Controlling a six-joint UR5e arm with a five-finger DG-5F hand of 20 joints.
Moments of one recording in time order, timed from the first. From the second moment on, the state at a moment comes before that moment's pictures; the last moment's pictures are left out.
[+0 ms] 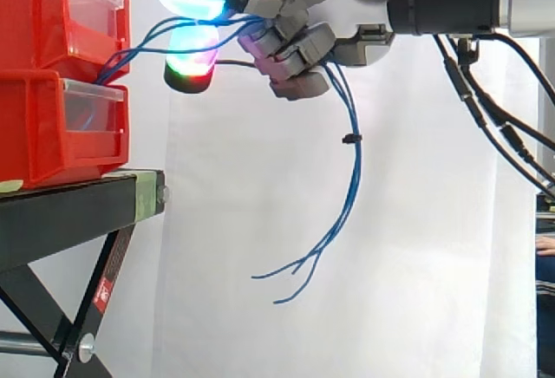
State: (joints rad) arm 0.17 -1.91 -1.56 -2.70 -1.15 -0.79
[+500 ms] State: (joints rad) arm 0.17 -1.91 -1.56 -2.68 -1.14 -0.82
